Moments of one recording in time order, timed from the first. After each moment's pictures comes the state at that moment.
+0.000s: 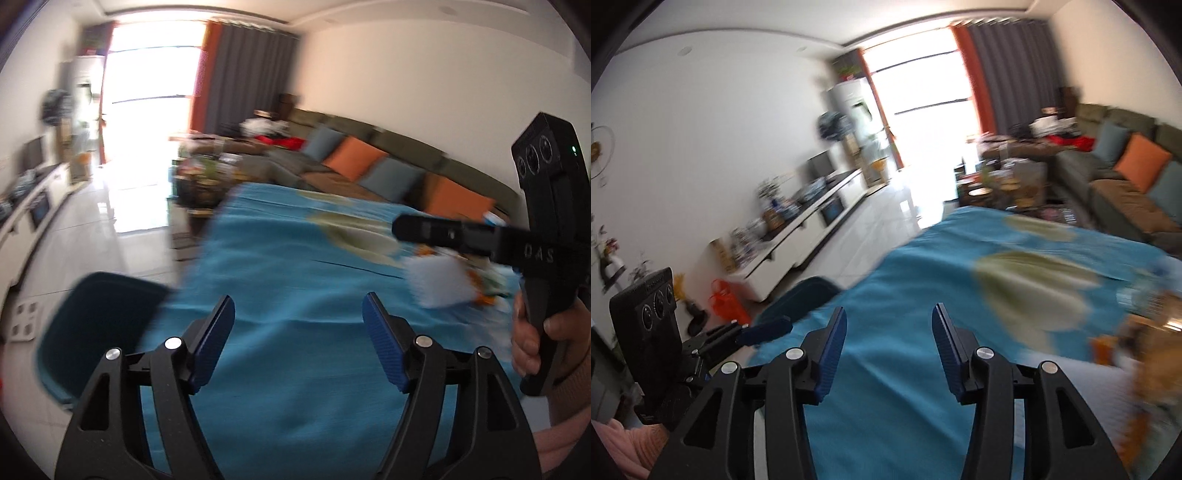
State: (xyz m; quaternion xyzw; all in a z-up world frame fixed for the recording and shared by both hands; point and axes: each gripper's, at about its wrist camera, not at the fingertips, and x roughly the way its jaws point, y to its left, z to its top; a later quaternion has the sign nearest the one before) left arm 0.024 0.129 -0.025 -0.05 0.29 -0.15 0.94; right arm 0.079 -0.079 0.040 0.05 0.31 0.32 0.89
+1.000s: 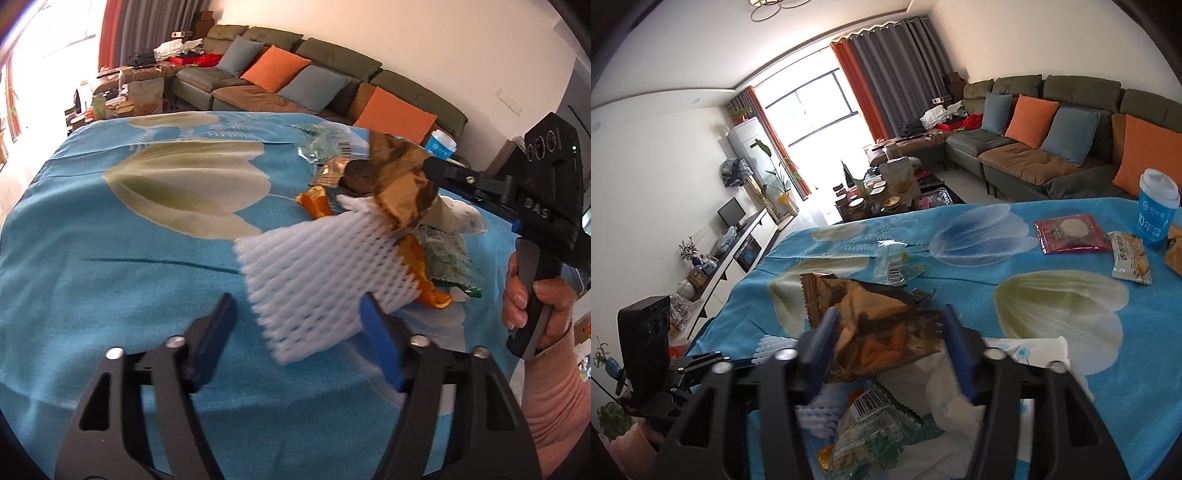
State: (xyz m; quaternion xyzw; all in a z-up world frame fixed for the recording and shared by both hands) left arm 0.143 -0.043 -0.073 -0.02 0.44 -0.29 0.85; right arm 0.110 -0.281 -0.005 0.14 0.33 0.16 0.92
